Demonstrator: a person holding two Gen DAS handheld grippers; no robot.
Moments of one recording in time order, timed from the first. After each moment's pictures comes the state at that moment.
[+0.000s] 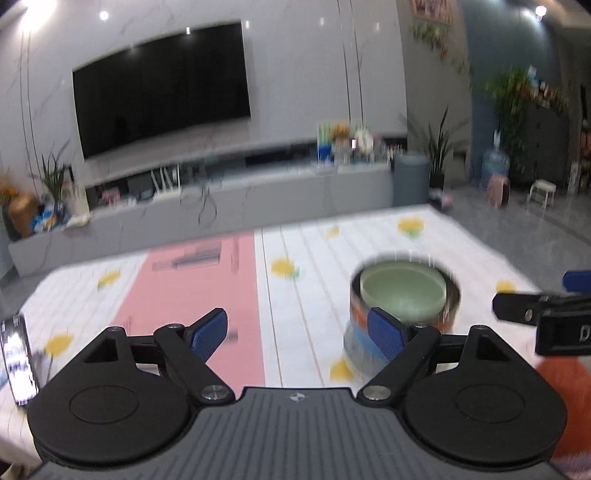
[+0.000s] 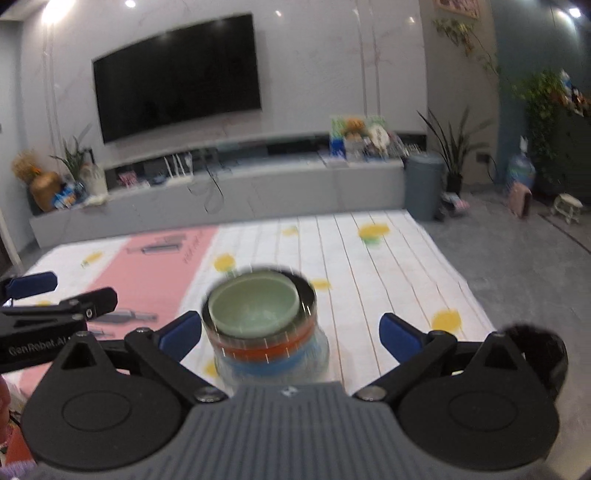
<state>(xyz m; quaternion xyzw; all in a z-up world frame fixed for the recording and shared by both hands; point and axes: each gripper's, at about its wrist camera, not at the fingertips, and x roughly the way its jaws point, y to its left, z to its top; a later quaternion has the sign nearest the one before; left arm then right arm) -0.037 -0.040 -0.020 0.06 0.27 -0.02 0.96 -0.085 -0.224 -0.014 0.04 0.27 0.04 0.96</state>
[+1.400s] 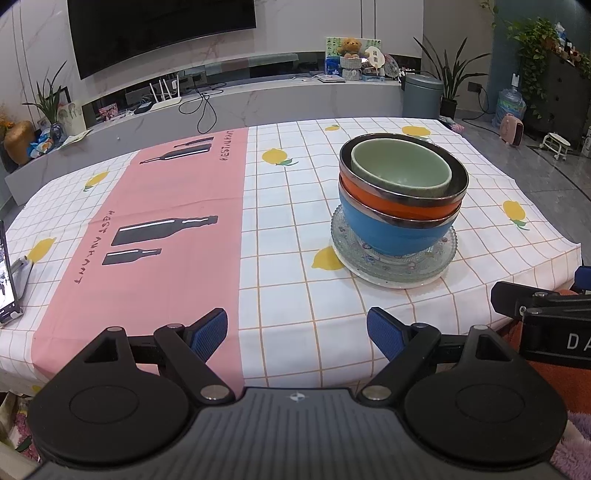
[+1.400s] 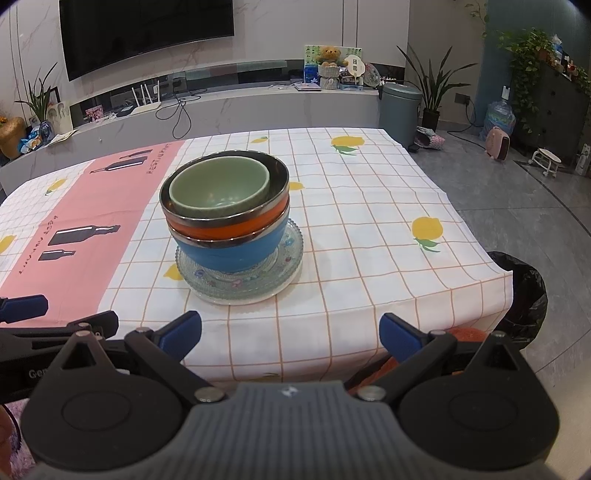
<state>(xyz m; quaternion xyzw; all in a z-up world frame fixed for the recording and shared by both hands) -0.050 -0.040 -0.078 0.04 0.39 -0.01 0.92 -0.091 -0.217 -0.073 0.02 0.37 0.00 0.93</state>
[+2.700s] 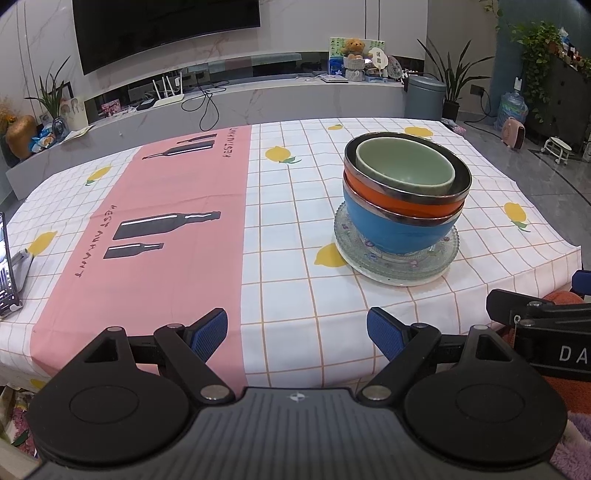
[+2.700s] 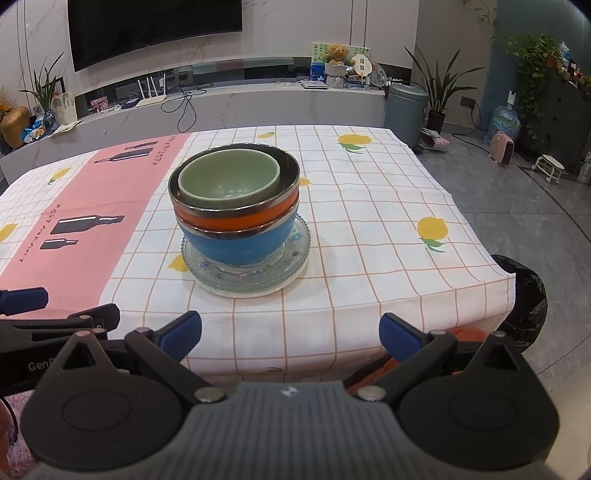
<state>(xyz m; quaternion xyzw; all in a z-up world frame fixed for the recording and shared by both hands) -0.053 -0.038 -0.081 0.03 0.39 -0.01 0.92 -0.091 -0.210 -0.077 0.01 0.38 0.01 0.93</state>
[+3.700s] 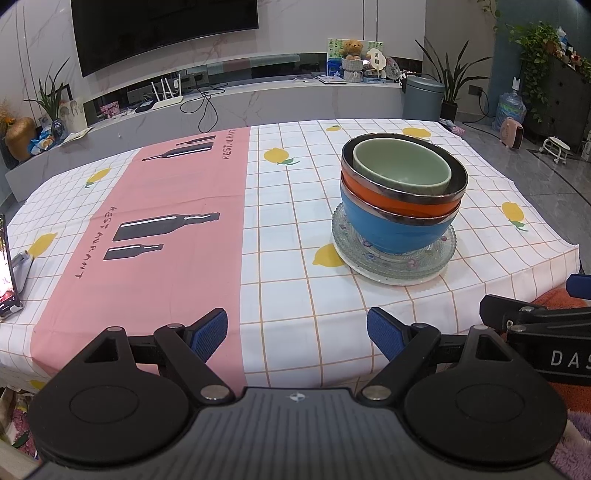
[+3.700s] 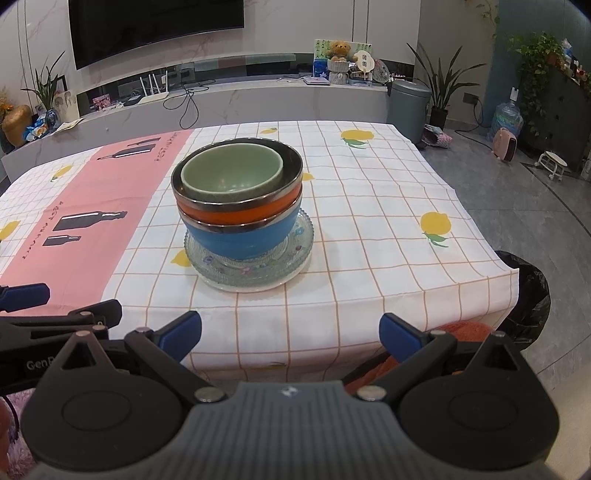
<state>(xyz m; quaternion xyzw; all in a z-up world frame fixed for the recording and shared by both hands) -0.055 -0.039 -0.080 0.03 0.39 -0.01 0.92 -0.092 -0.208 -0.081 0.01 0.38 0.01 0.92</state>
